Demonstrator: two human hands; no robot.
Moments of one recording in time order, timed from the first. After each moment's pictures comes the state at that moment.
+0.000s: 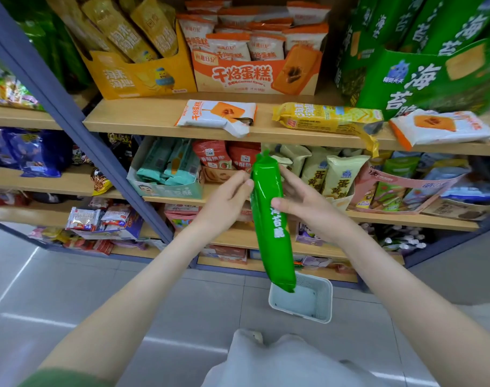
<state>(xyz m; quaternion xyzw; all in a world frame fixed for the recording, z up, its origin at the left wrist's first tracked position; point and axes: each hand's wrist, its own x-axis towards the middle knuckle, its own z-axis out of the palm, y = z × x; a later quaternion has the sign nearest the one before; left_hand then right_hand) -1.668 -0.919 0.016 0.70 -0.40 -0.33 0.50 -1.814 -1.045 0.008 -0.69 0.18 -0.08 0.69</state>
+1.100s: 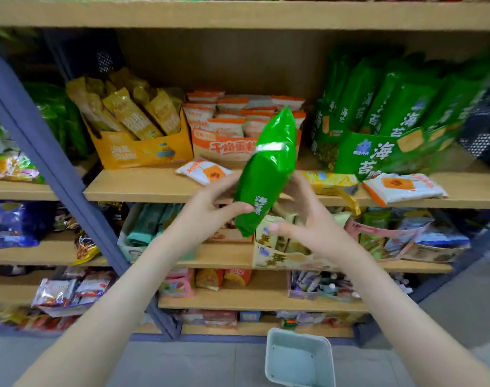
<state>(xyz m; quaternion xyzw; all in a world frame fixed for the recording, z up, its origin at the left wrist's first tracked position) -1.610 -0.928 0.099 0.60 -0.56 -0.23 0.52 -1.794 -1.031 0.097 -0.82 0.16 -0.26 0.49</state>
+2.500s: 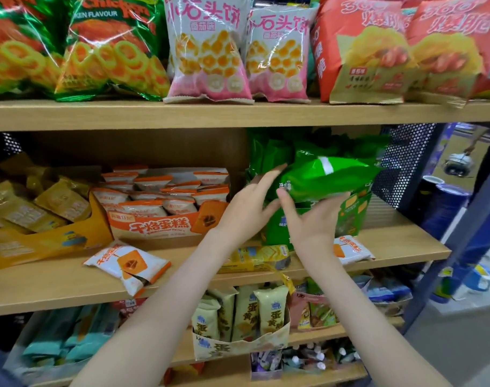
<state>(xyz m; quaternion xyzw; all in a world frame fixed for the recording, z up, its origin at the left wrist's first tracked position) -1.696 -1.148 0.166 0.56 -0.72 0.02 0.41 -1.823 -1.176 0.149 -0.65 0.35 -0.64 0.20</state>
